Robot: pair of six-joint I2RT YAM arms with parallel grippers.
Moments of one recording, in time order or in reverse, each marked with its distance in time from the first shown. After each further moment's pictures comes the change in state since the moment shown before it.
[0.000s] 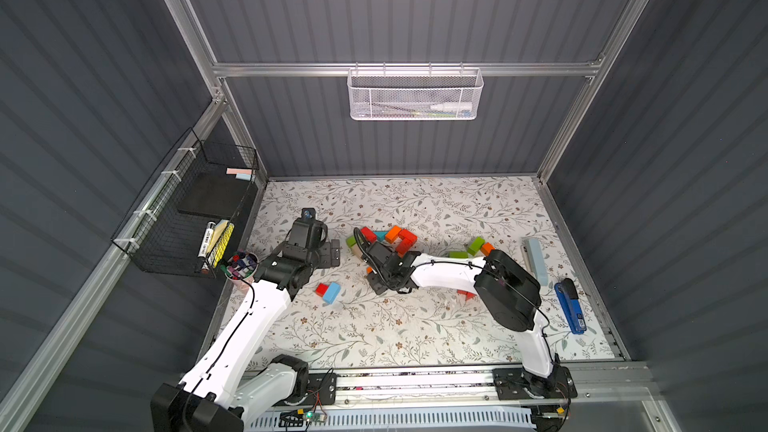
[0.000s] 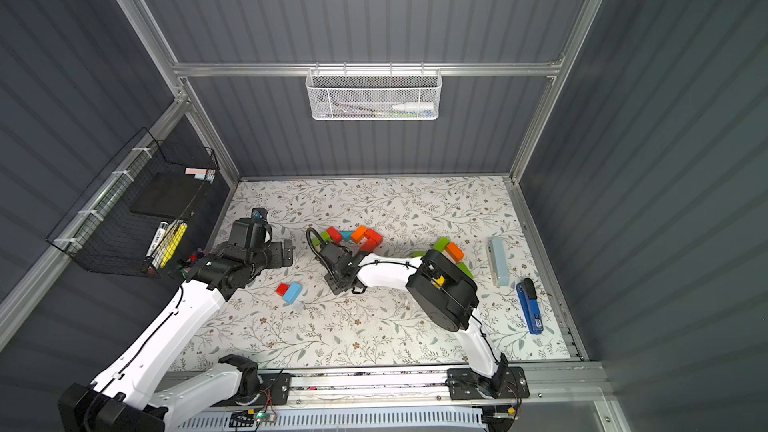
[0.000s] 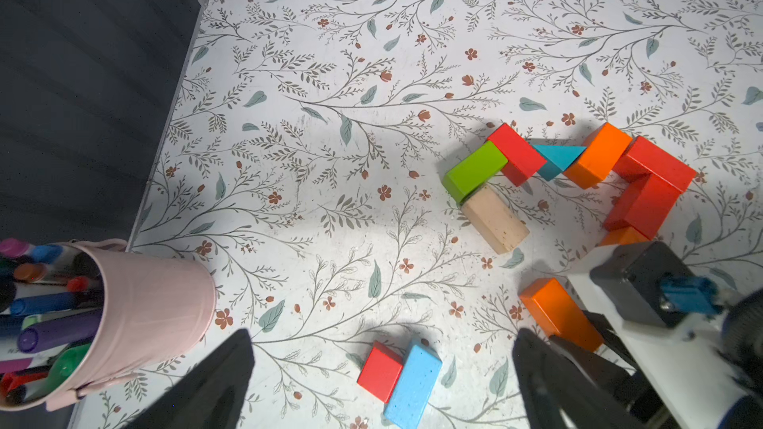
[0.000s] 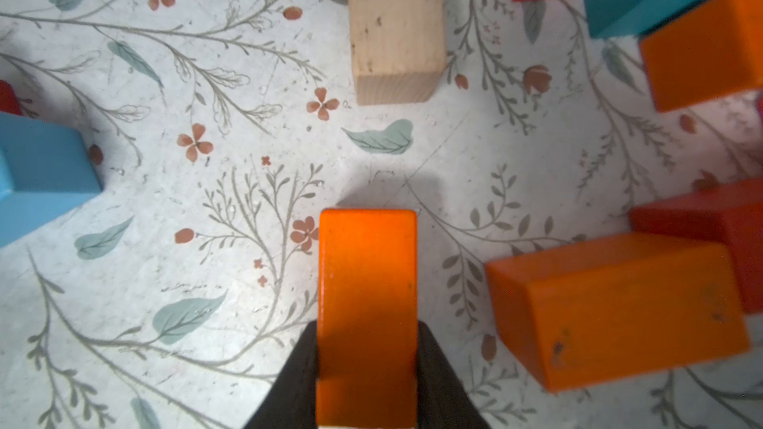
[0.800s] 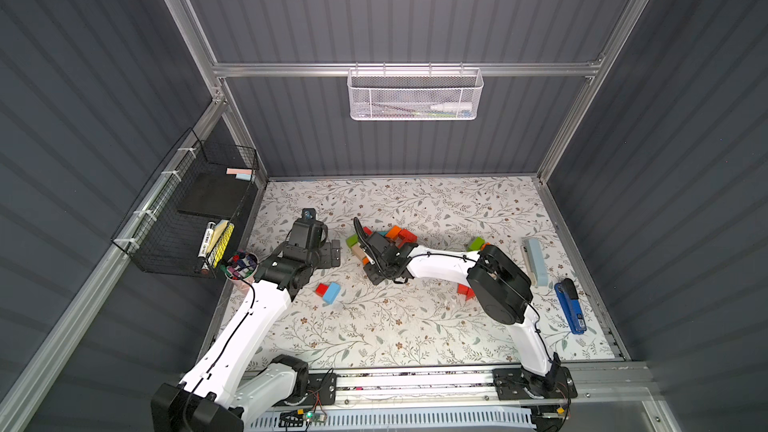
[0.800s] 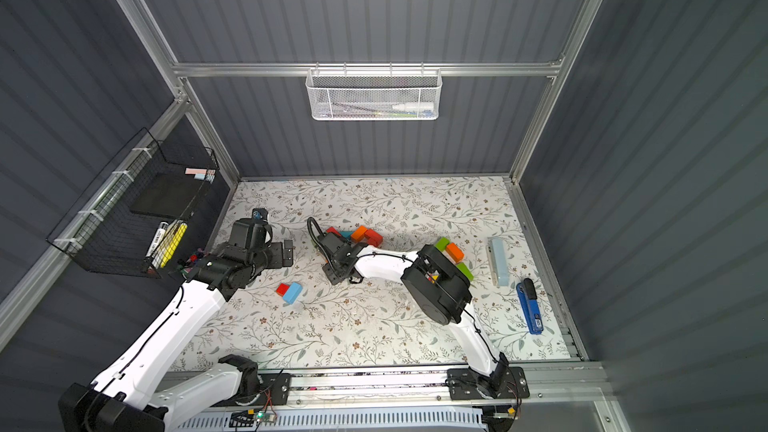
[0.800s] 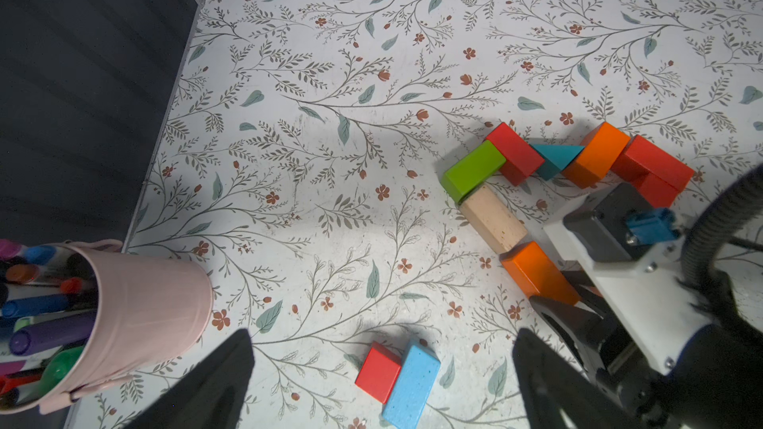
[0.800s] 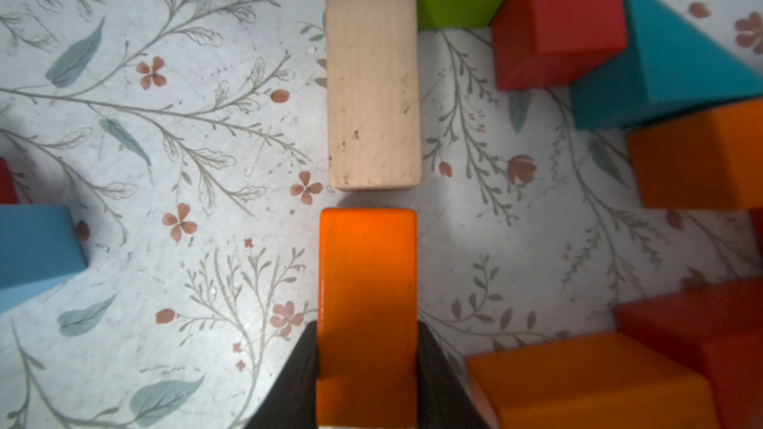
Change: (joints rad) left arm 0.000 0.000 -0.006 0.007 0.003 0.000; right arm -0.047 0.079 0.114 0.001 -0.043 -0.054
